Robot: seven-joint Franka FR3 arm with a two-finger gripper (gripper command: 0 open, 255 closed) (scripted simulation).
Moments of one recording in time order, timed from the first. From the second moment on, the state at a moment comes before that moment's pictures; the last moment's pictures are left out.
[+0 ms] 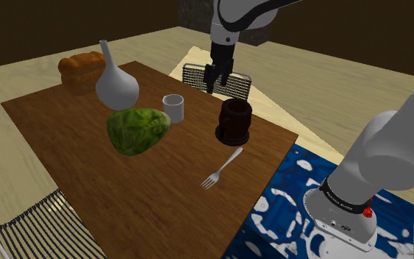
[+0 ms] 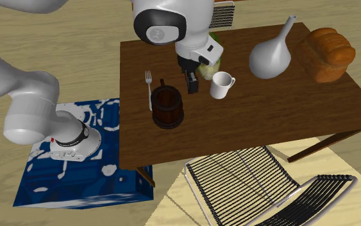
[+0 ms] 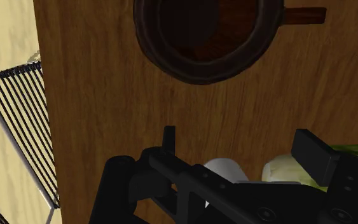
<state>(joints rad) 0.03 -0.14 0.04 -2.14 0.11 2.00 -0.08</state>
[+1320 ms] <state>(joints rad) 0.07 0.44 0.06 -1.66 0.05 2.15 -0.04</state>
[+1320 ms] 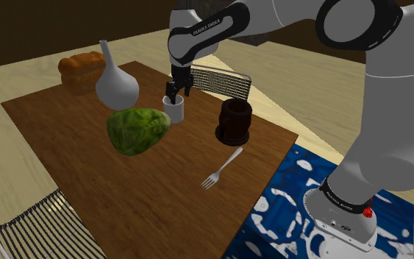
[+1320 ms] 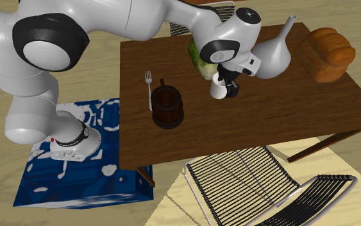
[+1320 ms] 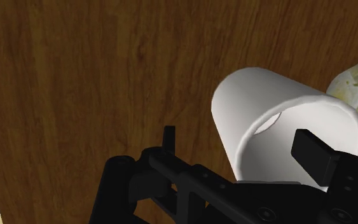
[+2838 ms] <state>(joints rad) 0.07 0.44 0.06 -1.65 0.05 2.15 -0.04</state>
